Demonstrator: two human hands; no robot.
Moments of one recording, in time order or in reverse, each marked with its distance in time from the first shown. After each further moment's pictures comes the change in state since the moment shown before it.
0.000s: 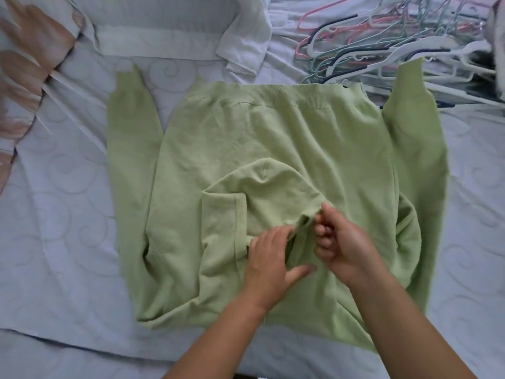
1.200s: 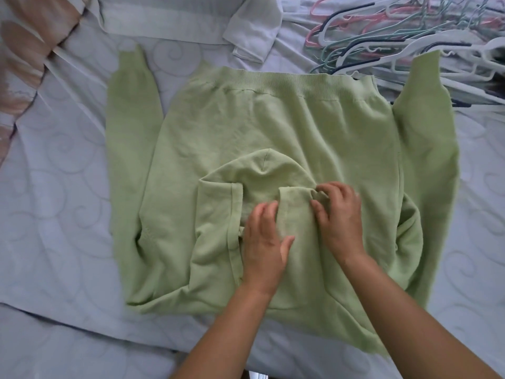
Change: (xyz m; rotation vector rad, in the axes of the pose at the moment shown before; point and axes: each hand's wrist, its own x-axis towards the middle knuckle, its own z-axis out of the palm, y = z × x) left_hand 0.010 0.005 0.019 -0.008 0.247 -0.160; right_hand 0.070 0.014 -0.035 -1.249 0.258 -0.904
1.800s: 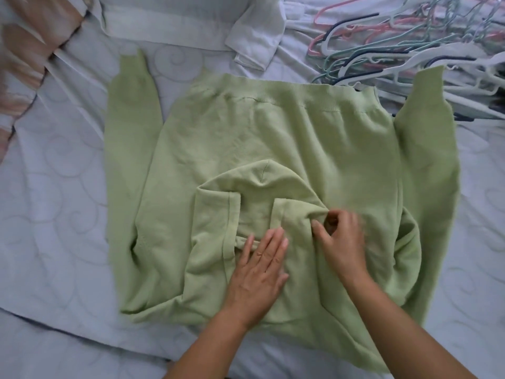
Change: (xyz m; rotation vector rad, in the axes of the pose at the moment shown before) left_hand -0.027 -0.044 0.014 0.531 -0.150 0.439; right_hand -0.007 0.012 -0.001 0.068 -0.040 0.205
